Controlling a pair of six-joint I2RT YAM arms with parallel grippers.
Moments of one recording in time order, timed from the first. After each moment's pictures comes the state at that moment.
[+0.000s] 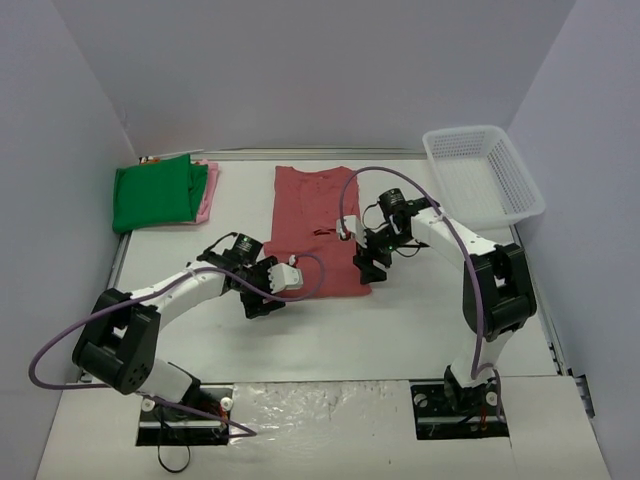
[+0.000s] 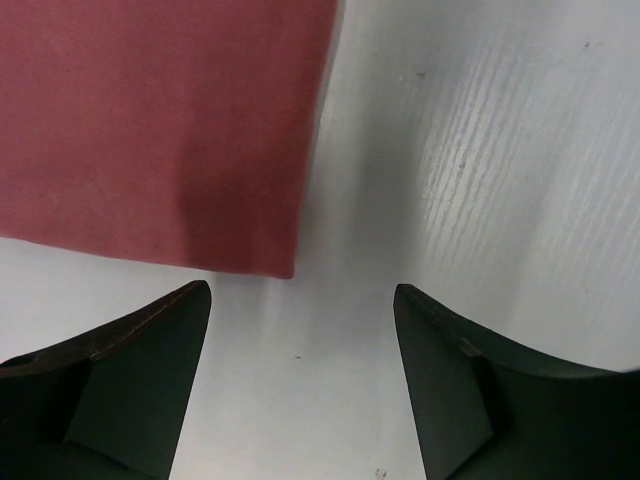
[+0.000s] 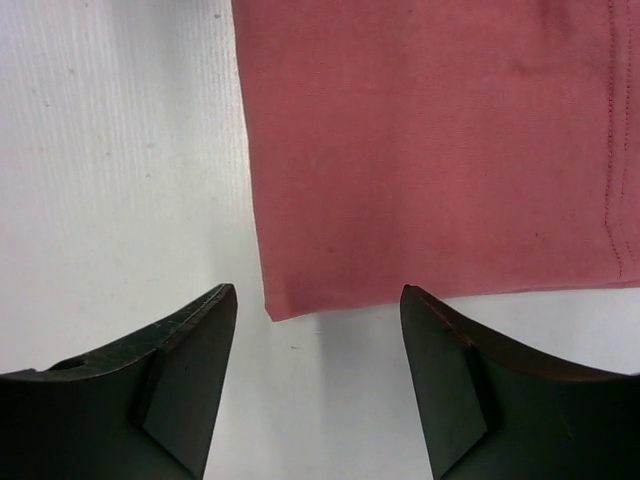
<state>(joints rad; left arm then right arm) -0.48 1.44 0.83 -0.55 0.38 0.84 0.37 1.75 1.25 -0.84 -0.67 -1.03</state>
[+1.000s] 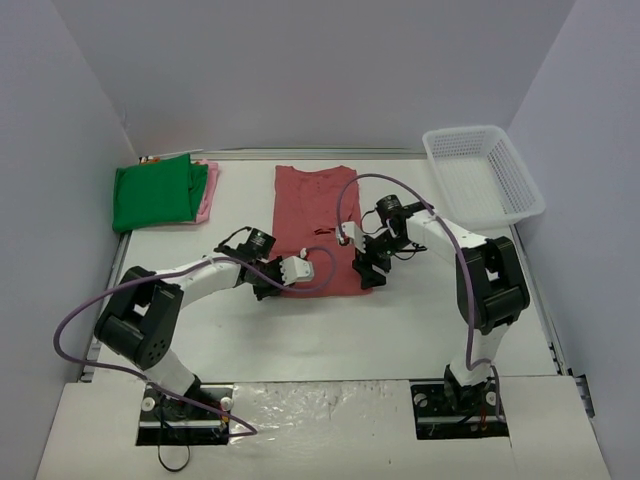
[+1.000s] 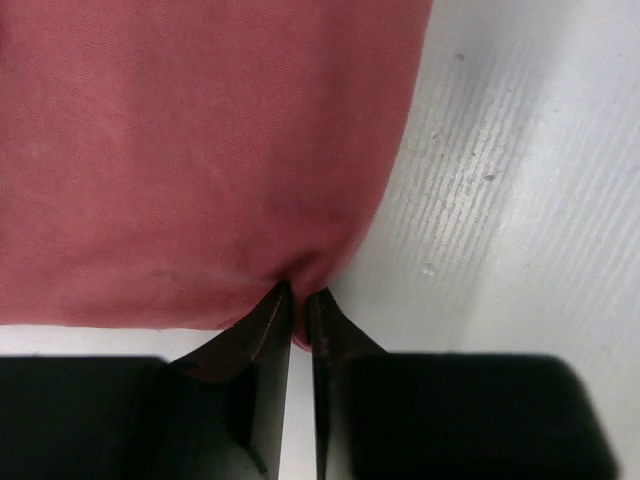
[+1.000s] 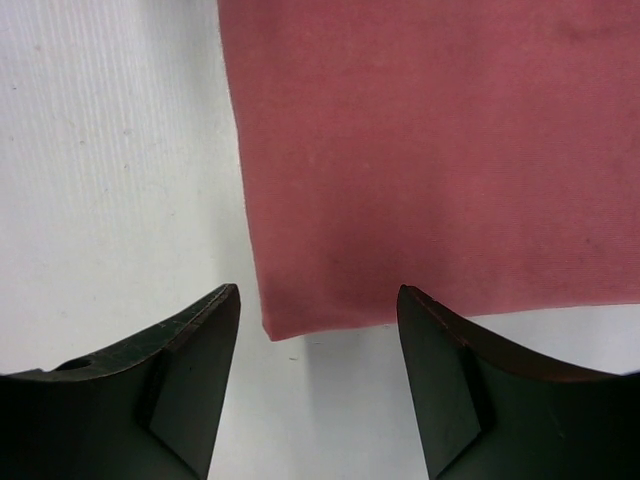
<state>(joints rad) -0.52 1.60 0.88 -0.39 0.36 0.79 0.37 1.83 1.24 -0.80 -0.65 -1.02</state>
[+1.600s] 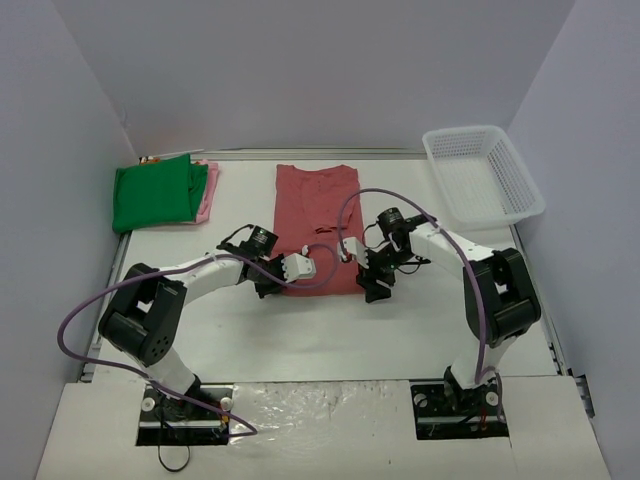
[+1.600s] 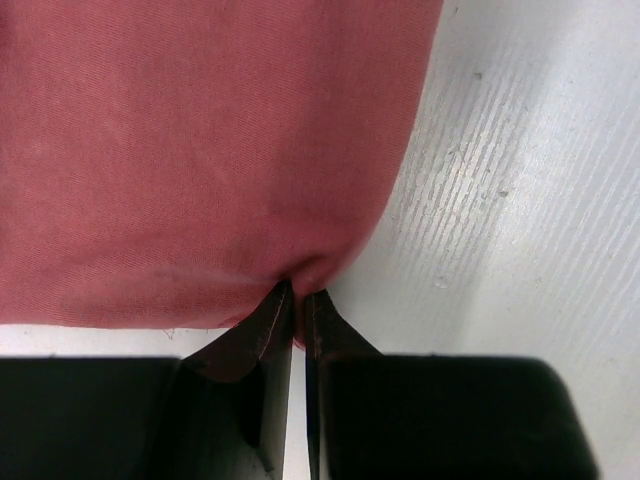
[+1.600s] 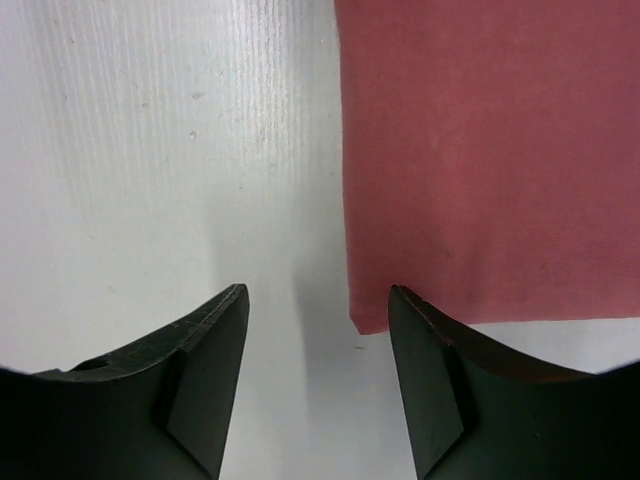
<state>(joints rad) -0.52 1.63 0.92 -0.40 0.35 0.77 0.40 1.72 1.10 -0.79 -0.63 -1.06</state>
